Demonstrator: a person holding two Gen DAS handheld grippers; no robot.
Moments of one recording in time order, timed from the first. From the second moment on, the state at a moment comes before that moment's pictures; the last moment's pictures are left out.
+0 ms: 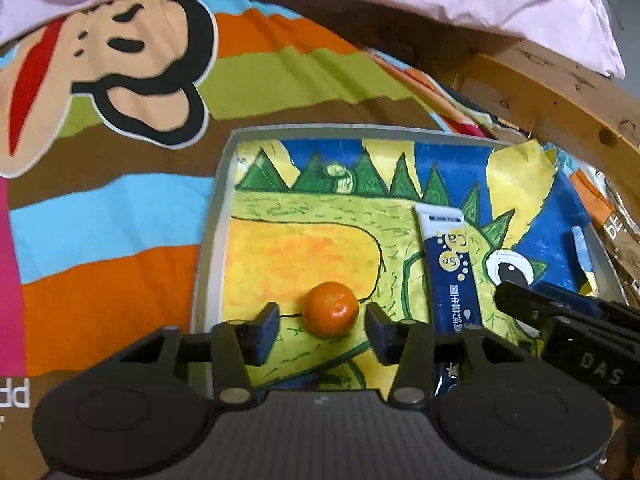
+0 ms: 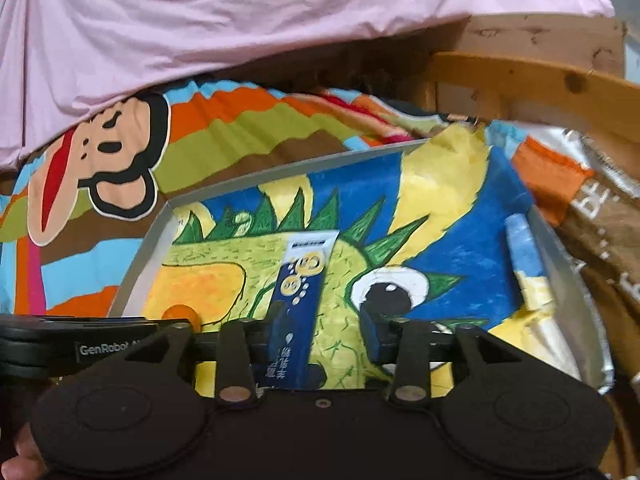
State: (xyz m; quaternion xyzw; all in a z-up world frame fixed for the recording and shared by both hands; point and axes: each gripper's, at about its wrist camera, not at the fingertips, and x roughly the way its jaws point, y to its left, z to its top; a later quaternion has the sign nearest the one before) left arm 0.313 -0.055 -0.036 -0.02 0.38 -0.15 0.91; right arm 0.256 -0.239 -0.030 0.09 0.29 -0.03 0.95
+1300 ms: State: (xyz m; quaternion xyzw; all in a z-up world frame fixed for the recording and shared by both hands) left arm 0.063 0.000 0.063 0.01 0.31 -0.10 0.95; right arm -0.014 -0.226 0.067 0.12 0.22 -0.08 0.96
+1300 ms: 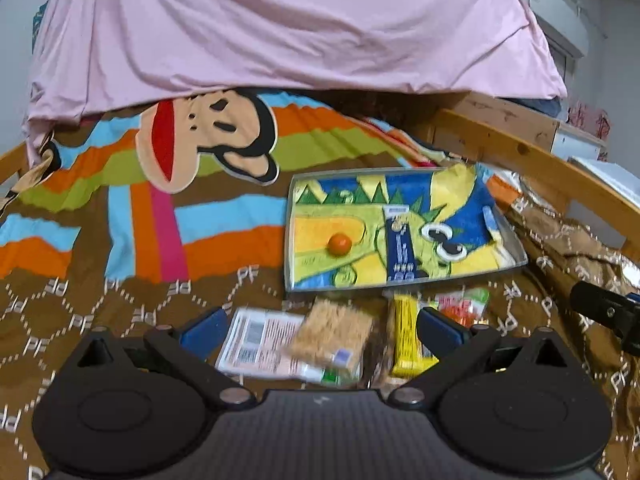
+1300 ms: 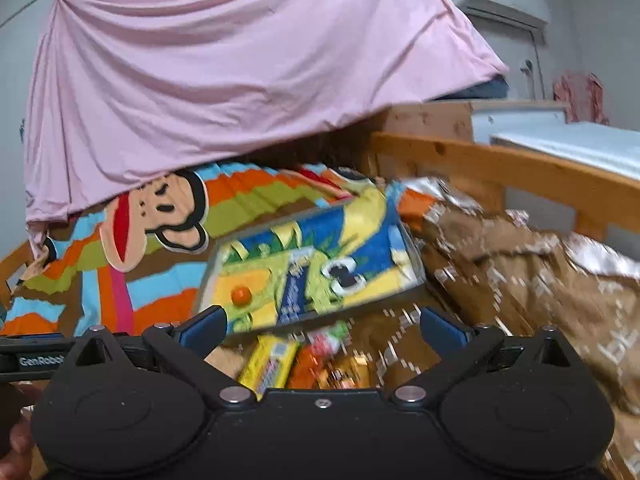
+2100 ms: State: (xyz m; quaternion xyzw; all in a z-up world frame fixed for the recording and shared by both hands) left arm 0.029 0.037 0.022 0.01 0.42 -0.06 0.91; right arm -0.046 -0.175 0.022 0.08 0.32 -0.04 0.94
